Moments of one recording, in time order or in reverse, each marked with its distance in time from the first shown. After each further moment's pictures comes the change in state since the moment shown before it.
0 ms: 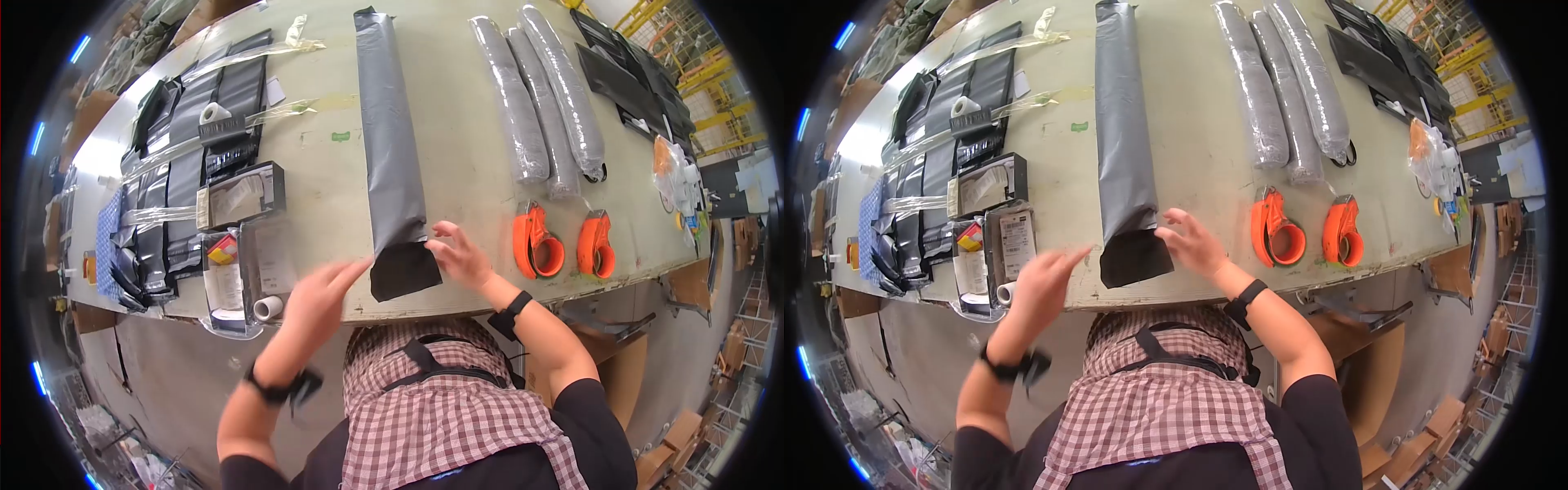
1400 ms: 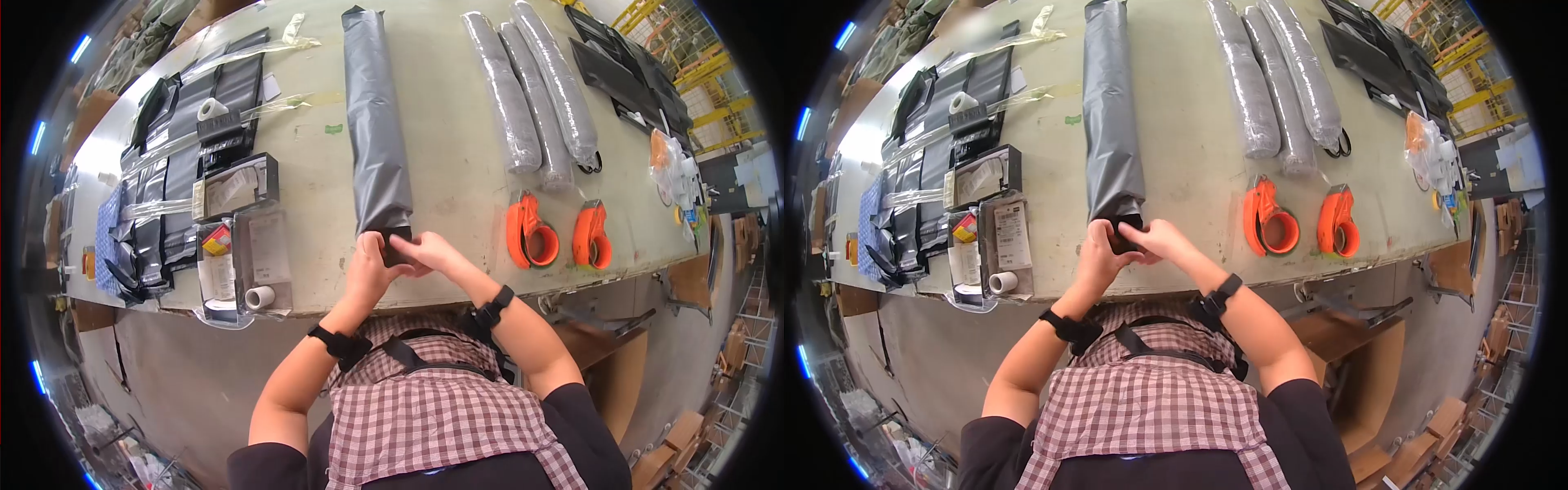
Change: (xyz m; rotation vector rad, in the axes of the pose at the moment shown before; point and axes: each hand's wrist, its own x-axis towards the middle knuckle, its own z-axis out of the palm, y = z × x) left_hand 0.029 -0.007 0.145 -0.315 0.246 -0.252; right_hand 0.037 -0.034 0.004 0.760 -0.501 1.097
